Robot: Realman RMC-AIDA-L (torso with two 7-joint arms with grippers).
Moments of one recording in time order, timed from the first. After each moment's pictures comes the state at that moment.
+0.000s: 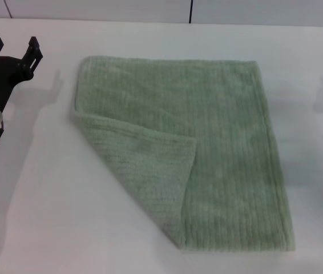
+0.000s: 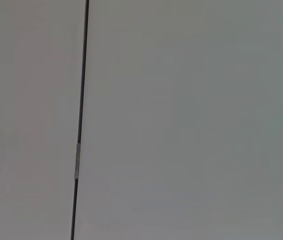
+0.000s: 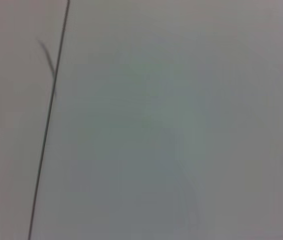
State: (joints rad) left arm -0.43 -2.08 -1.32 -0.25 2.73 0.97 -0.22; right arm 0.52 2.08 -0.23 0.12 -1.15 -1.36 0.01
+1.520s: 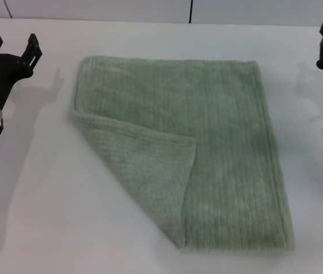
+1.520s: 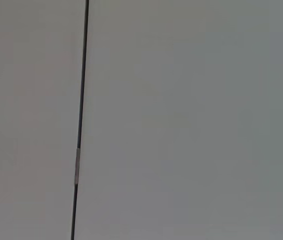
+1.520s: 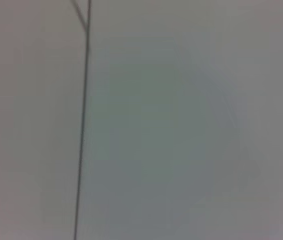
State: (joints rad) left arm -0.43 -2.07 -1.32 -0.25 2.73 0.97 -0.21; right arm 0.61 2.07 -0.25 -0.05 -1.35 -1.12 0.30
